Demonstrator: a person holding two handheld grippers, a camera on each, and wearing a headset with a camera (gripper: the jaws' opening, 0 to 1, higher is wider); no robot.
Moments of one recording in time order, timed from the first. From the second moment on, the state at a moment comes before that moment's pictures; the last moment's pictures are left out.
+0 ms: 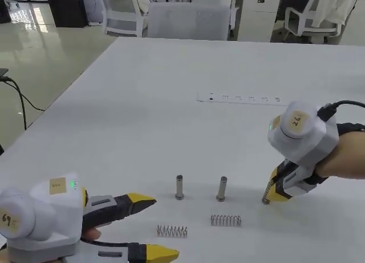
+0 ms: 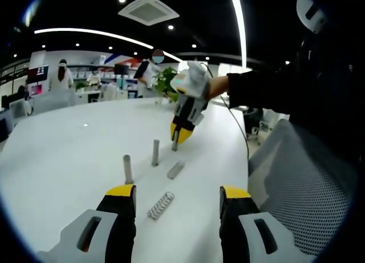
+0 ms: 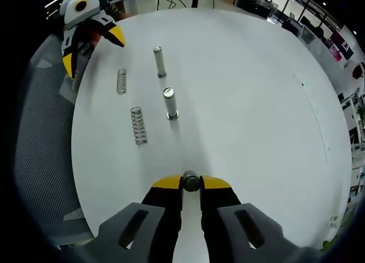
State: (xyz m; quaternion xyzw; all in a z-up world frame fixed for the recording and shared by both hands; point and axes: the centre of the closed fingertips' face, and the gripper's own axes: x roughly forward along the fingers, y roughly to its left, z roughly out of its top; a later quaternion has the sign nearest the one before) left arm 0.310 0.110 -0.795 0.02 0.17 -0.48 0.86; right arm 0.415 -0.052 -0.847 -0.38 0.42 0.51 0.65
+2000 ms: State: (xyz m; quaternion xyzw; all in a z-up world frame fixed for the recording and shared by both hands) left arm 0.305 0.106 -0.795 0.03 0.17 -0.49 0.85; right arm 0.351 -0.005 -0.846 -0.37 0.41 0.56 0.62
